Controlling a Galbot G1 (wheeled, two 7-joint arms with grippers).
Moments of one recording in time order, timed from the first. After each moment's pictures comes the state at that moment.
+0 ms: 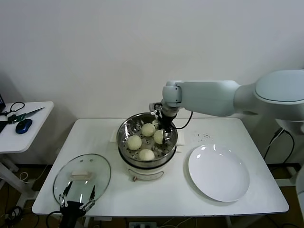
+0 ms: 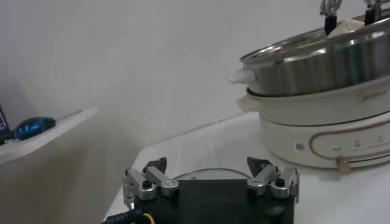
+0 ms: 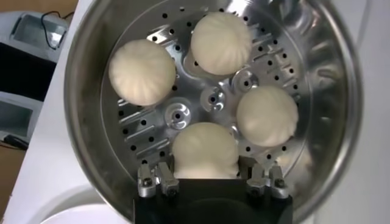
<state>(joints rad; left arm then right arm) 1.82 -1.44 -0.71 -2.00 0.11 -0.12 0.05 0.70 1.37 -1.74 1.07 0.80 -0.32 -0.94</state>
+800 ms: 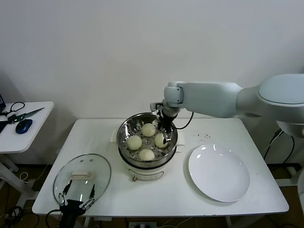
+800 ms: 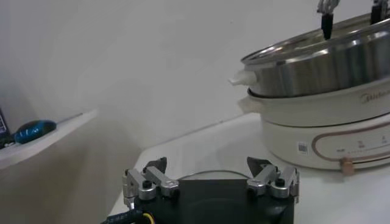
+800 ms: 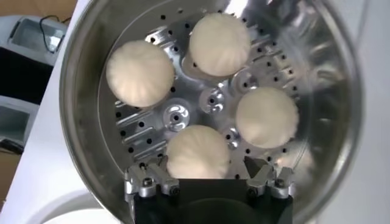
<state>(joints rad) 1.81 -1.44 -0.72 -2.00 0.12 -0.11 0.05 0.72 1.31 -1.67 1.08 0.77 -0.30 -0.95</state>
